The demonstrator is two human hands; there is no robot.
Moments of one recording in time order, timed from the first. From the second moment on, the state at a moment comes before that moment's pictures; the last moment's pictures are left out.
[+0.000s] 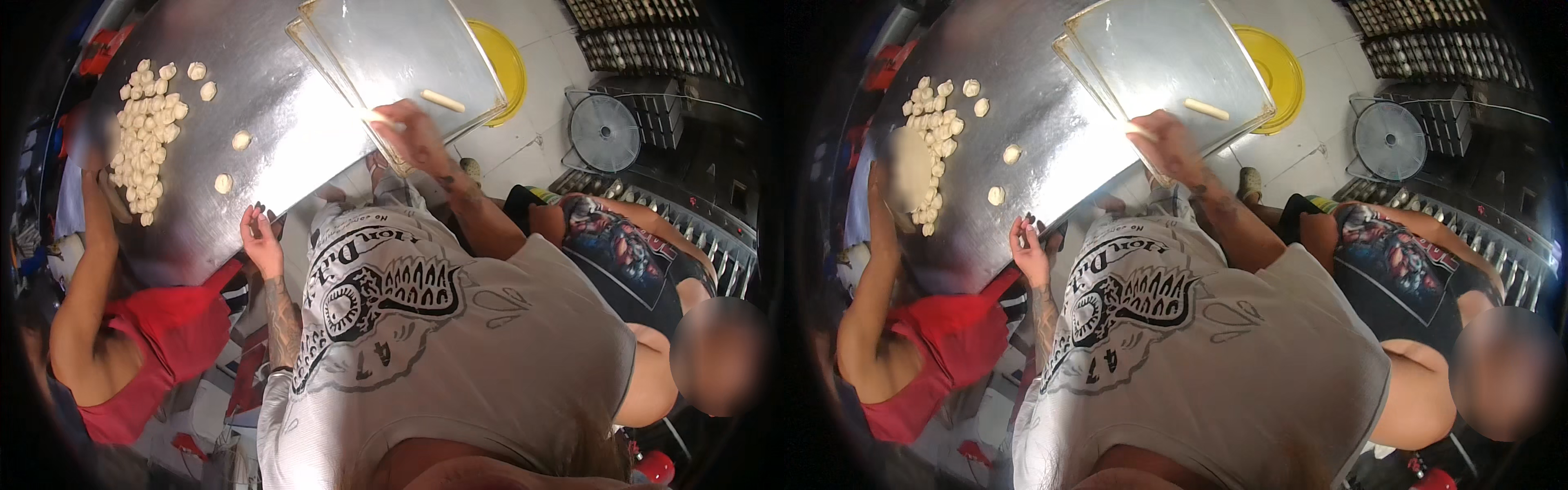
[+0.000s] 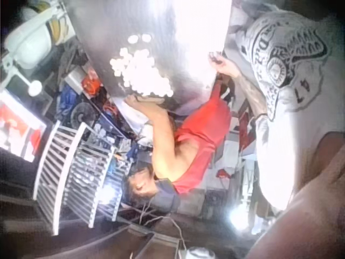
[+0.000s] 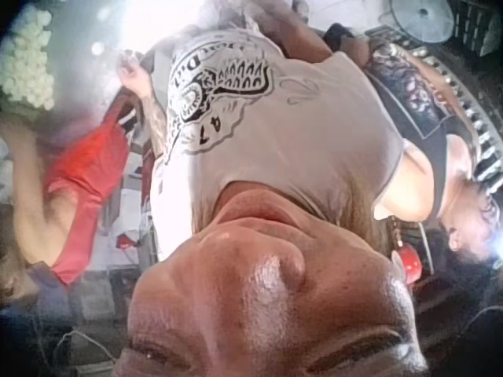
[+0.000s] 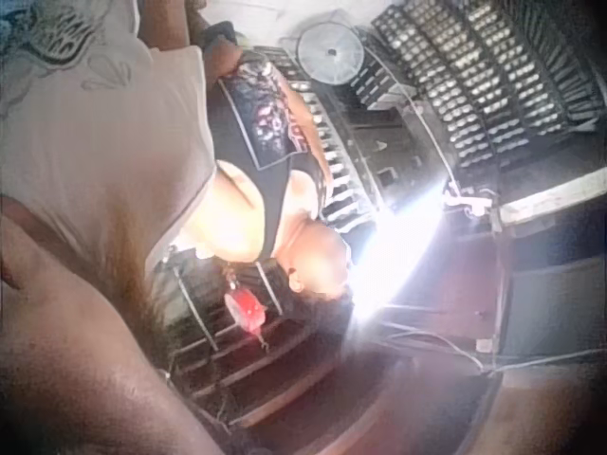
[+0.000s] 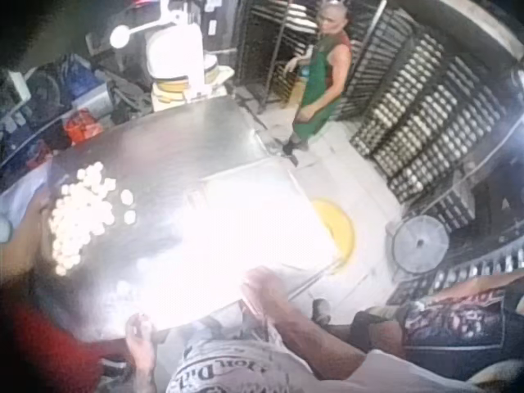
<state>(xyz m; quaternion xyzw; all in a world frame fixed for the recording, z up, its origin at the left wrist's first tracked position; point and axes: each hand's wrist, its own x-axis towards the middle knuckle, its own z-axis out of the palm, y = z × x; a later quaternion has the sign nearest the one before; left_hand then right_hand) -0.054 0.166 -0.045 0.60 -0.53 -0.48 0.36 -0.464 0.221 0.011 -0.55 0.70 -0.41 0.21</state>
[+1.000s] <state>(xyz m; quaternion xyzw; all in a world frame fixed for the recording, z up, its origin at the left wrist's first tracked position) -0.020 0.043 -0.045 0.53 -0.74 -0.30 0.29 -0.288 0.049 -0.014 -0.68 0.60 -0.33 0.26</state>
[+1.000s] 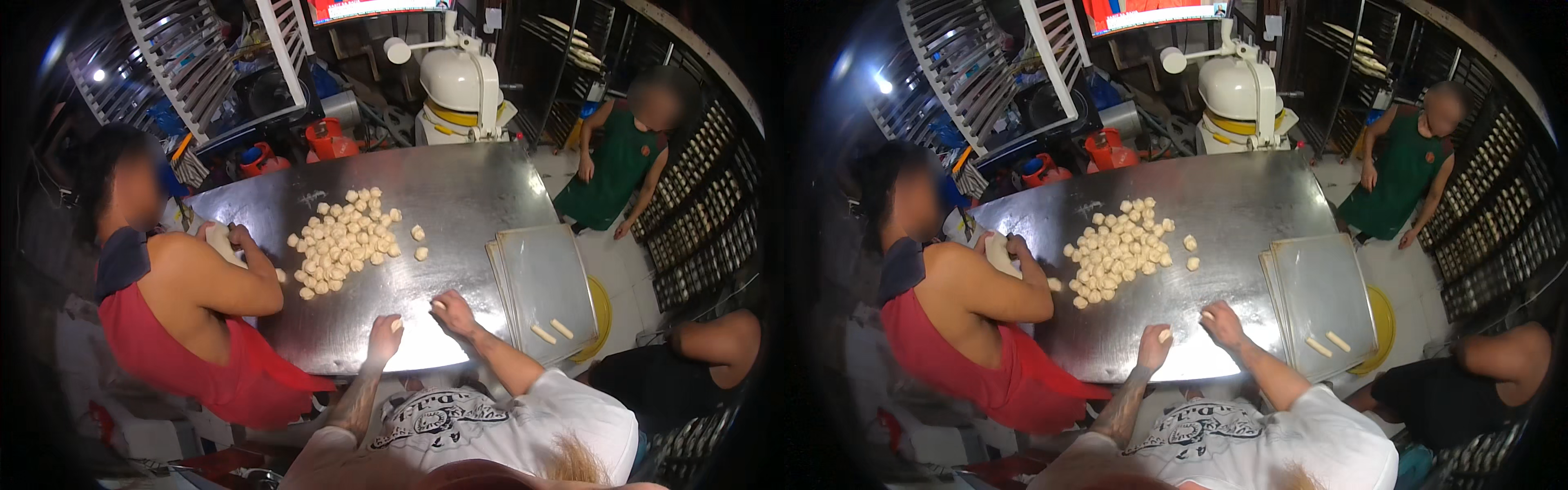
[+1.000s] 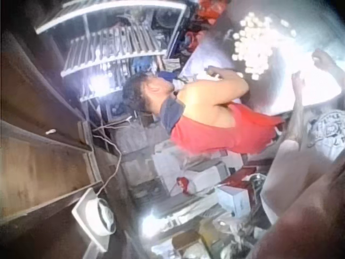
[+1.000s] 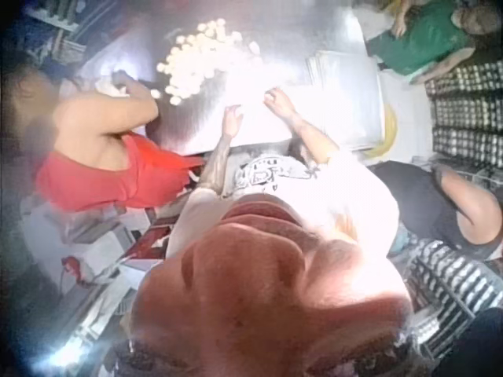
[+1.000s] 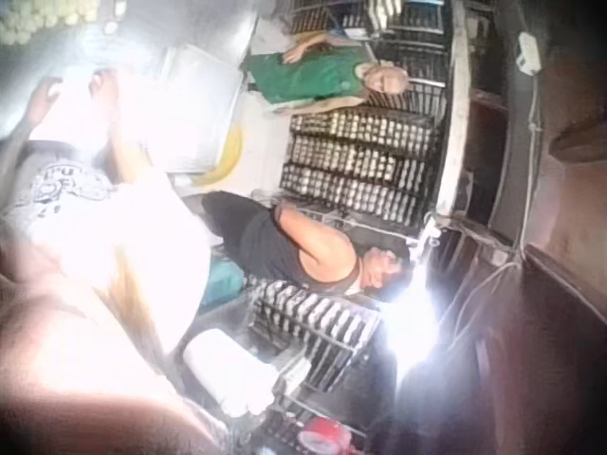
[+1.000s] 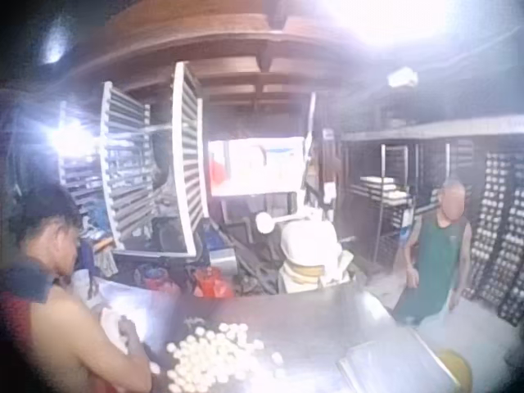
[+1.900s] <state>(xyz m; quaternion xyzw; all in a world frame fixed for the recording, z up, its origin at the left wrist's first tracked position) -0.023 0.051 -0.070 0.55 -0.80 -0.04 0.25 -0.332 0.090 -0.062 -0.75 0.62 -0.22 0.05</state>
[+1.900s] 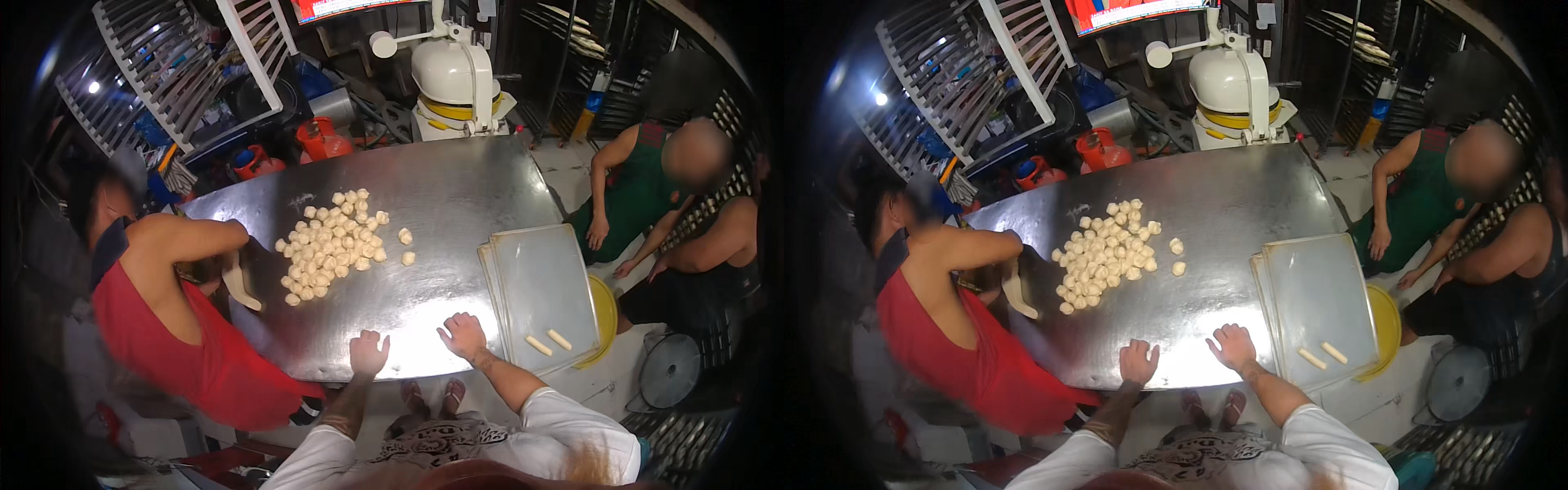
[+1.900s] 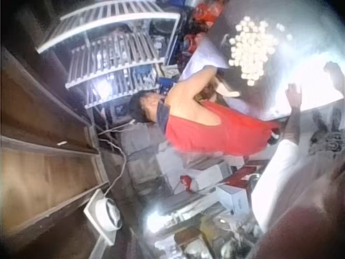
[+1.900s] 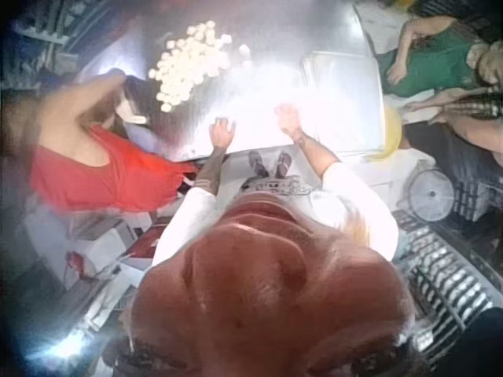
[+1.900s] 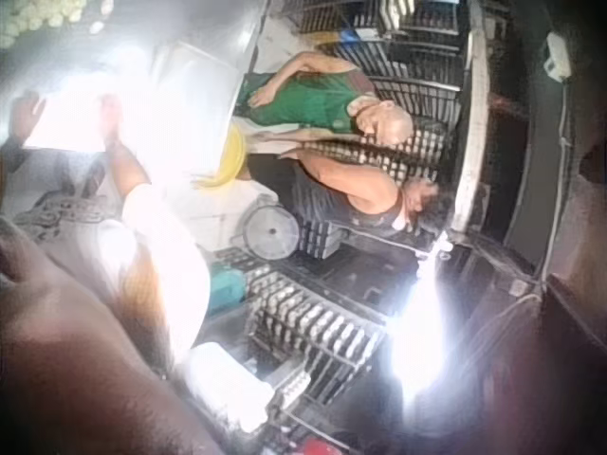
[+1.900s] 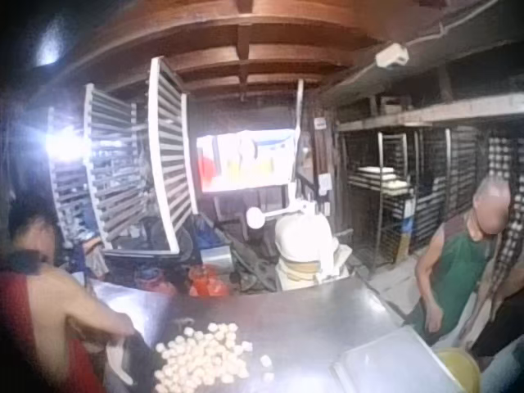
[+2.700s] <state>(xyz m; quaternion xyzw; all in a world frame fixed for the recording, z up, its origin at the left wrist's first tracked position) -0.053 -0.003 -0.049 0.65 -0.73 -0.03 0.21 -0.340 0.038 -0.061 -0.70 0.68 -0.22 0.06</state>
